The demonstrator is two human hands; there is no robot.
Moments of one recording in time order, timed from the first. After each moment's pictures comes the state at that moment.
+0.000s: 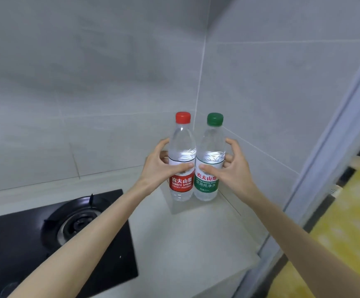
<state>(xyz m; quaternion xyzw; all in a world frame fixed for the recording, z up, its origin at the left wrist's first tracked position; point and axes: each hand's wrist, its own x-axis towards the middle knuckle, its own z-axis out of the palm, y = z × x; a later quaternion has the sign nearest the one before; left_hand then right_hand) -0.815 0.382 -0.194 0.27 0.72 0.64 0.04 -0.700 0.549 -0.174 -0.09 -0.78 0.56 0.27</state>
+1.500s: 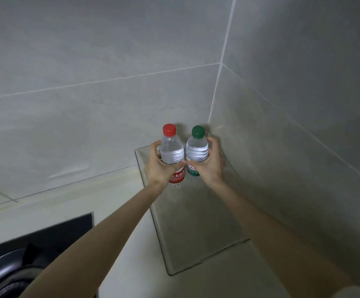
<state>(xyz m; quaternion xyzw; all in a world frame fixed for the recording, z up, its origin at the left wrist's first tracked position) -1.132 0.567 -0.389 0.05 0.79 0.60 0.07 -1.089 0.709 -0.403 -0.21 -0.78 0.52 0.26</state>
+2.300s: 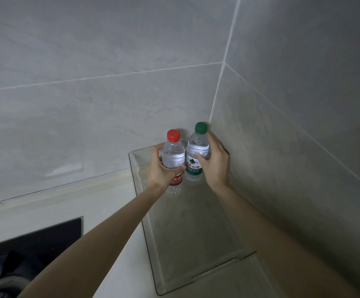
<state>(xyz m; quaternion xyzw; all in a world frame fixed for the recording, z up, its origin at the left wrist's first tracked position) -1.145 0.587 -0.405 0.08 0.76 0.64 0.11 -1.110 0.741 -0.410 -0.17 -0.87 0.35 0.30</state>
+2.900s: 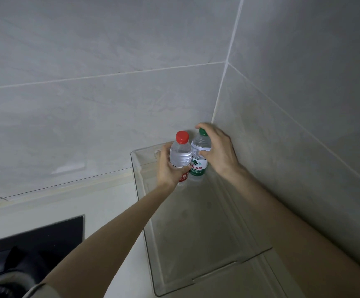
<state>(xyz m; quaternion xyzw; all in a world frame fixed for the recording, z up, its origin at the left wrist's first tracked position) -1.148 0.607 -0.421 0.08 0.77 0.63 0.06 -1.120 0.762 -0.368 -0.03 -0.93 0.31 0.21</state>
